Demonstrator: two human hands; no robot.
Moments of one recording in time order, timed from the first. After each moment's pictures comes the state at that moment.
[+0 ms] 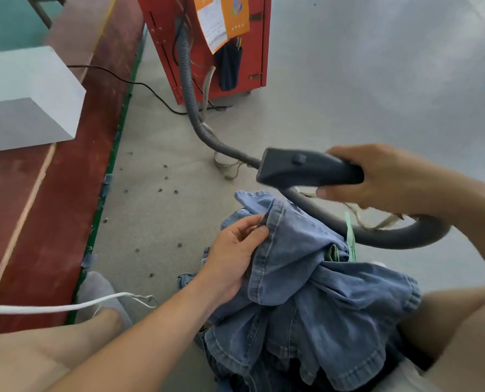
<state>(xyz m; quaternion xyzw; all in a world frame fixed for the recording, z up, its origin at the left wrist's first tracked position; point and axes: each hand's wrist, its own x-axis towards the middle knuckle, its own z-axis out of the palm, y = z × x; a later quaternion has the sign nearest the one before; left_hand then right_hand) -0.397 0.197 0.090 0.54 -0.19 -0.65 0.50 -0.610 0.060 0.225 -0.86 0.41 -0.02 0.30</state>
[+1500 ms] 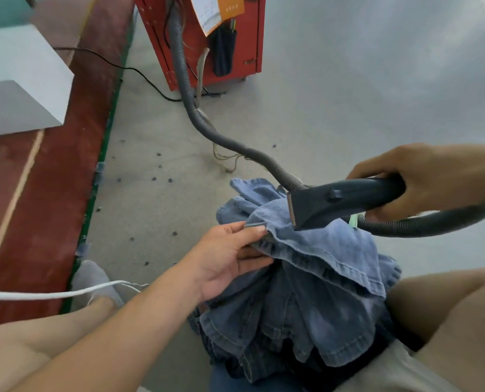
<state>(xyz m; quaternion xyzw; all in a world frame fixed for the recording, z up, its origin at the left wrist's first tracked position) -0.390 0.216 0.128 0.52 -0.12 -0.74 0.40 -0.659 0.057 0.240 -0.84 0.38 0.18 0.34</state>
